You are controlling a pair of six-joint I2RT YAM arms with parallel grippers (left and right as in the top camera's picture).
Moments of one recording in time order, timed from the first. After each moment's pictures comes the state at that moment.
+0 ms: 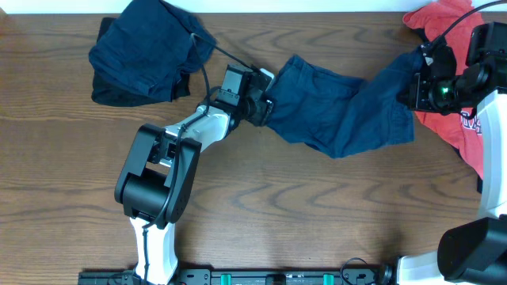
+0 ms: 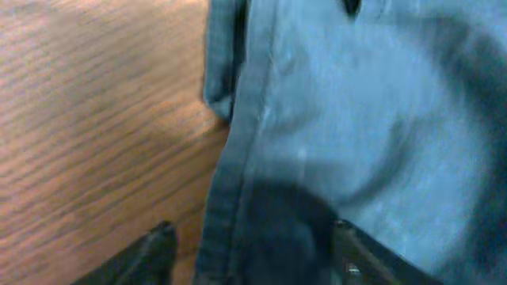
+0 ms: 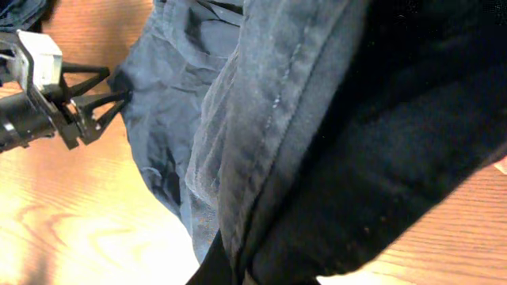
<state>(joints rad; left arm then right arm) -0.39 2.07 1.23 -0.06 0.23 0.15 -0.21 1.64 1.61 -1.19 -0.42 -0.10</state>
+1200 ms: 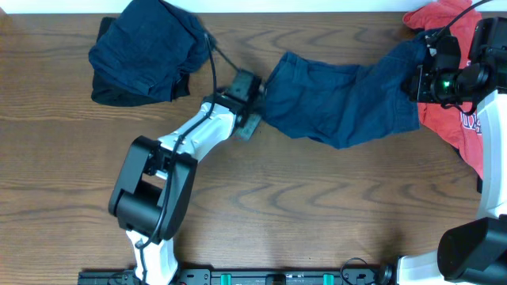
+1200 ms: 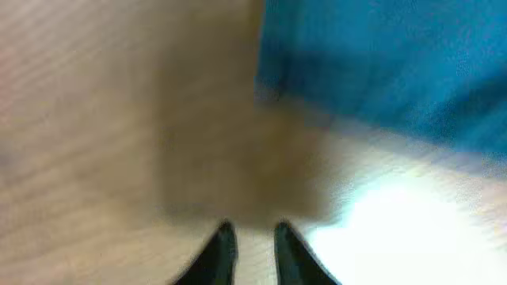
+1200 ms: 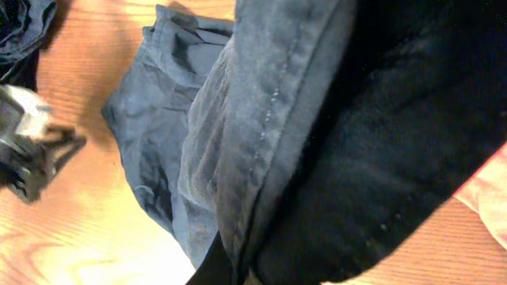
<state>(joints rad) -0.45 1.97 1.29 -0.43 -0.06 0.11 -0.21 1.64 1.61 -1.08 -0.41 -0.09</state>
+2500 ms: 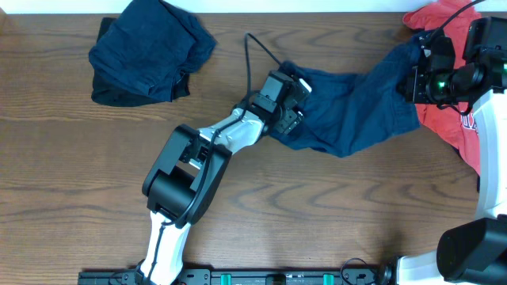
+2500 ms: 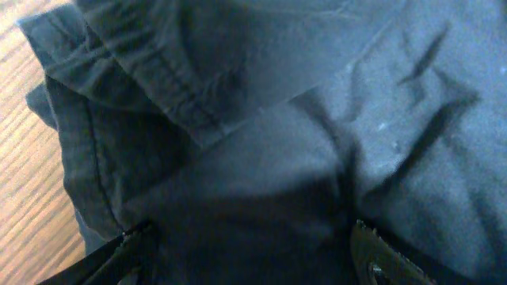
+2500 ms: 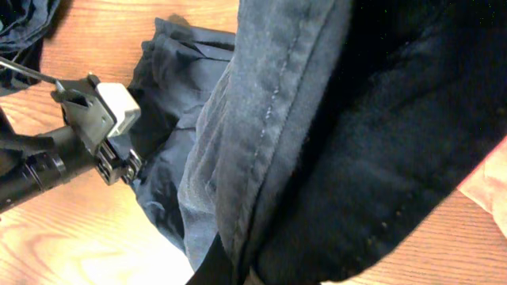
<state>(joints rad) -0.58 2.16 1.35 -0.11 0.03 0.28 -0.19 1.64 1.61 -1.10 -0.41 -0.09</state>
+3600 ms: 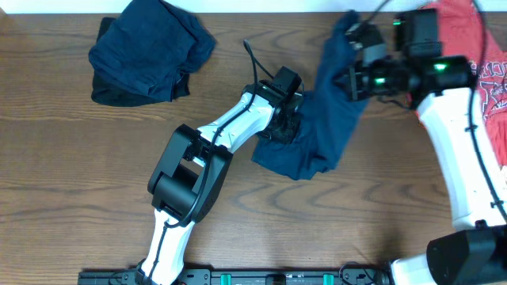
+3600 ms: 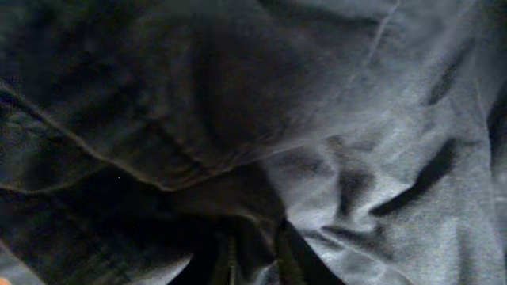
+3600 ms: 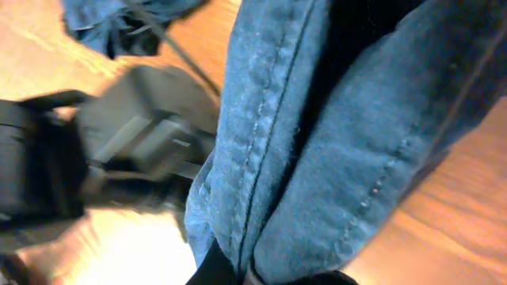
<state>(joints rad) -0.60 2.18 1.59 -0.76 0.22 -0.18 0.15 1.65 1.61 -0.94 -0.48 -0.07</state>
